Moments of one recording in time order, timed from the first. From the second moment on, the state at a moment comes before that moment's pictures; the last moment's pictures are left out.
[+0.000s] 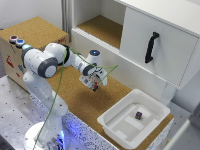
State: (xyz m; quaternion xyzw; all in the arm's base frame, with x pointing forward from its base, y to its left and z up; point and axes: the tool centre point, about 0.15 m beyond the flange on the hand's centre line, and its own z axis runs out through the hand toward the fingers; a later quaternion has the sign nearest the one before) arm 0.422 -0.013 0.238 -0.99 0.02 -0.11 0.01
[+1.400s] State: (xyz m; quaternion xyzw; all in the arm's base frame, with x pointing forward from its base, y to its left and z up) arm 0.393 0.011 0.280 -0.89 -0.43 -0.12 0.00
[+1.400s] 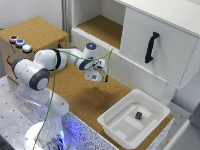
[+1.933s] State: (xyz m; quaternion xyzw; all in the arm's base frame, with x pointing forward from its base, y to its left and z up) arm 0.369 0.014 0.241 -0.76 -0.65 -0.08 -0.02
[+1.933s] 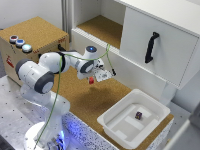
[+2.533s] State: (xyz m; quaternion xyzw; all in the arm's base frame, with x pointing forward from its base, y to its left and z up) arm 0.372 0.015 0.218 -0.73 -0.69 -0.05 -0.01
